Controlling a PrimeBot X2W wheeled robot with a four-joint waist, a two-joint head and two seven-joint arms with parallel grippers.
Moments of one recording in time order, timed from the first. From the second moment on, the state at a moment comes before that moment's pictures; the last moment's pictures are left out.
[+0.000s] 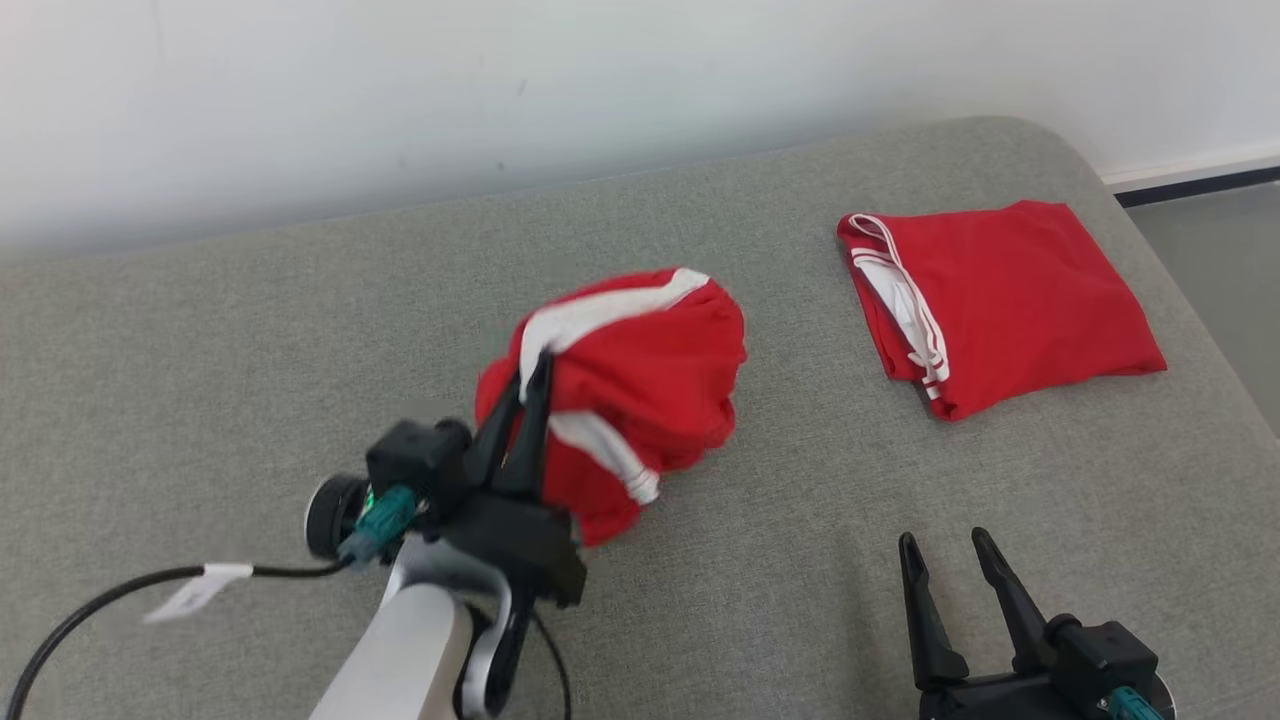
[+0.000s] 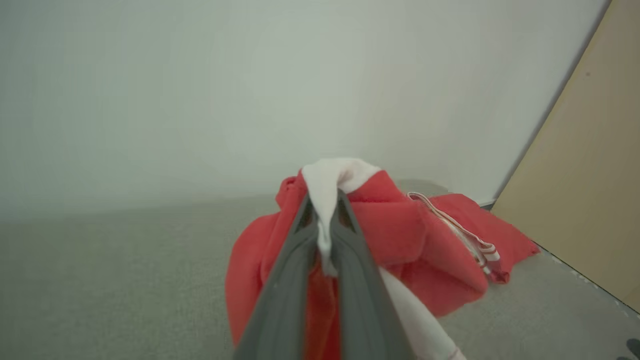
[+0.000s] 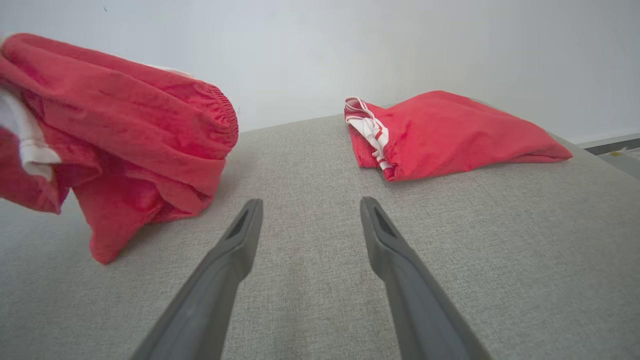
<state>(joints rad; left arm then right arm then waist) -0.48 0.06 -0.40 0.33 -0.41 0.03 -0.16 -0.02 -0.05 0.08 0.23 0.19 0.13 -0.26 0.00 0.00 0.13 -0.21</state>
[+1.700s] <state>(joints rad) 0.11 0.07 0.03 0.00 -0.17 0.03 -0.26 0.08 -0.05 0.00 0.13 0.19 0.13 -0.26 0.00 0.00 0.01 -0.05</state>
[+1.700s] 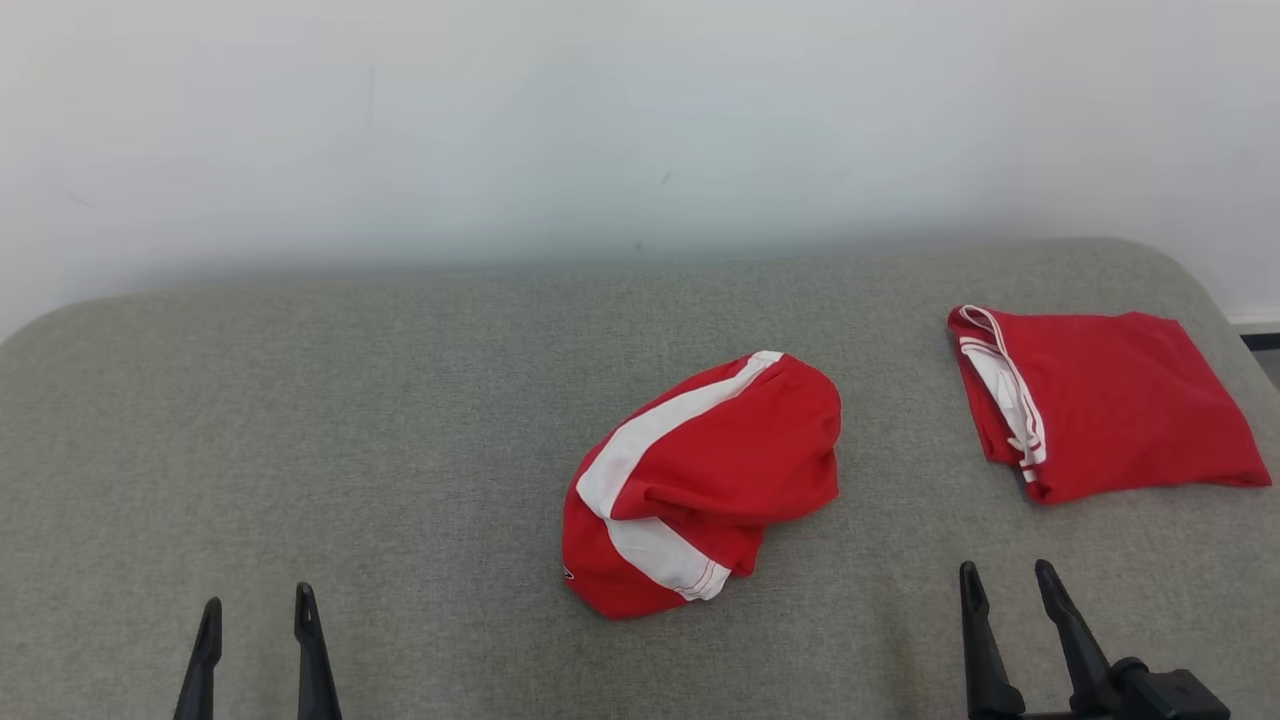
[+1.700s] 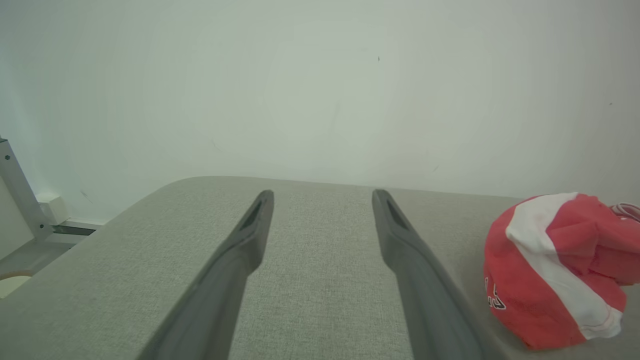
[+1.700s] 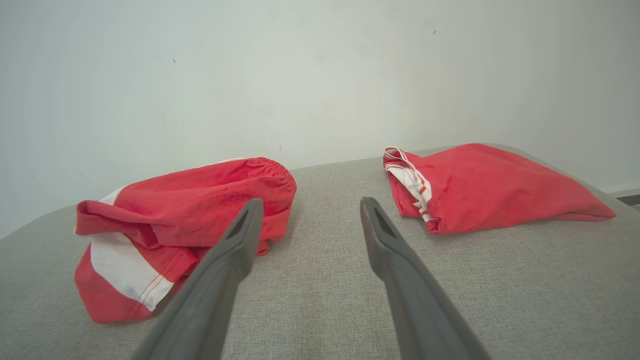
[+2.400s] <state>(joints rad) 0.15 0.05 0.04 0.01 -0.18 0.00 -0.26 0.10 -0.05 0.02 0.14 0.20 0.13 -0.26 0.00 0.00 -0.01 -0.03</state>
